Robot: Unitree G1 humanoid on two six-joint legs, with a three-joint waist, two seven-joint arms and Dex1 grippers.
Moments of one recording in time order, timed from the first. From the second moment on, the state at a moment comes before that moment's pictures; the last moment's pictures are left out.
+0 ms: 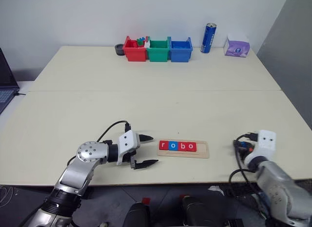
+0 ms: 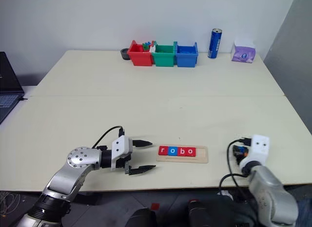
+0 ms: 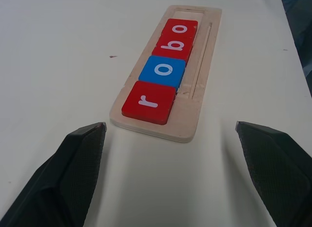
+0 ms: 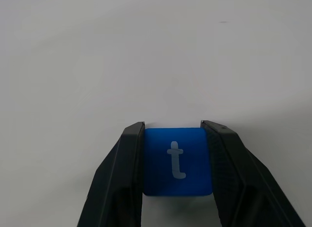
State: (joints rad) left arm -0.19 0.64 -0.17 -0.07 -0.22 0.12 -1.09; right arm 0.05 -0.13 -0.29 -0.61 0.32 1.02 0.02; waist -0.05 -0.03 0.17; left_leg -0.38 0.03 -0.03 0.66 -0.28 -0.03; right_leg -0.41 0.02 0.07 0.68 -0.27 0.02
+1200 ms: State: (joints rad) left arm -0.21 0.62 -0.17 -0.04 -0.22 0.10 -1.09; right arm 0.06 -0.94 -0.16 -0.33 0.36 0.59 0.90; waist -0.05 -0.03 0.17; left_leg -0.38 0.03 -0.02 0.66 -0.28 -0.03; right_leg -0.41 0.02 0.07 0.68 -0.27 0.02
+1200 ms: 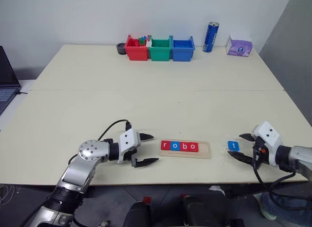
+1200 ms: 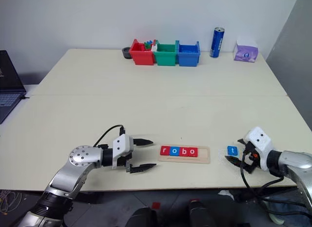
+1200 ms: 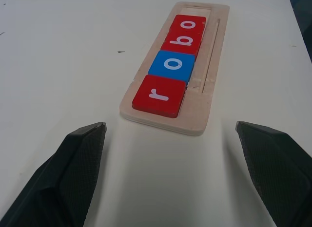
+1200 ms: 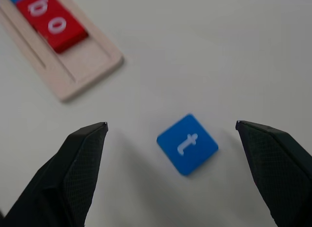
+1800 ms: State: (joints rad) left arm -0.21 0.62 -0.17 -0.07 -0.21 0.13 -1.08; right arm -0.20 -0.96 0.06 0.03 0.22 0.35 1.16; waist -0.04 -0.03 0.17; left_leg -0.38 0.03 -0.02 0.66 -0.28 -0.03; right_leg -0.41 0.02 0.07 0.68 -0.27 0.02
